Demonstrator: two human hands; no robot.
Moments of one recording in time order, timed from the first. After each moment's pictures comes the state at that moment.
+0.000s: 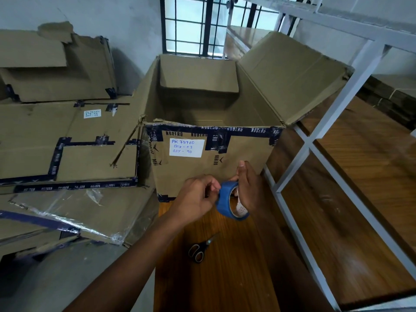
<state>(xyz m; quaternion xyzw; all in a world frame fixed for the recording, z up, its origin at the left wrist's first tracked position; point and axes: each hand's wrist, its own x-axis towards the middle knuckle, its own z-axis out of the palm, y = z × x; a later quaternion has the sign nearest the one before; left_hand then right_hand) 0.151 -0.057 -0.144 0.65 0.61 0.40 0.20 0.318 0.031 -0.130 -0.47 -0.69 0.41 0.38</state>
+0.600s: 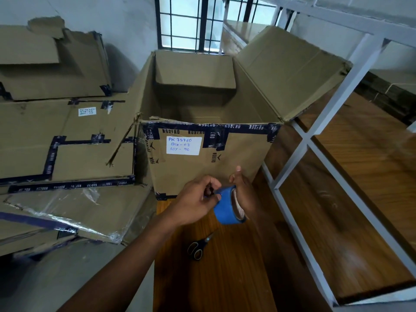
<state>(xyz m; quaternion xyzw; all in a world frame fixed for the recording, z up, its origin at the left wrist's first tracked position) 0.147 -0.060 -0.153 0.64 0.58 0.39 0.31 0.316 0.034 -0.157 -0.54 -0.60 0.51 0.30</state>
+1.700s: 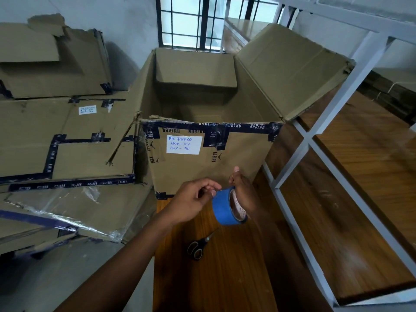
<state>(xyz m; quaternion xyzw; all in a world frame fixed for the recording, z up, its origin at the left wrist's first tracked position) 0.139 -0.058 -0.163 0.60 0.56 0.42 0.38 0.319 0.038 -0.161 -0.56 -0.62 0.49 0.25</state>
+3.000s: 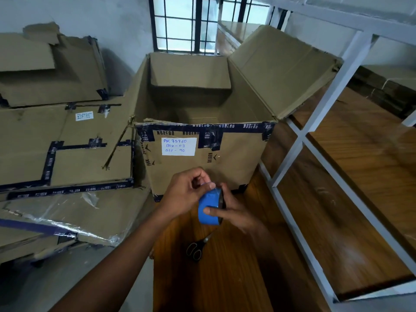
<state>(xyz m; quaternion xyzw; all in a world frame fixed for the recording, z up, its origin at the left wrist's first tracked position) 0.137 -0.054 -0.139 0.60 0.57 0.48 0.30 0.333 -0.004 -0.167 -0.39 -0.65 0.63 0.18</state>
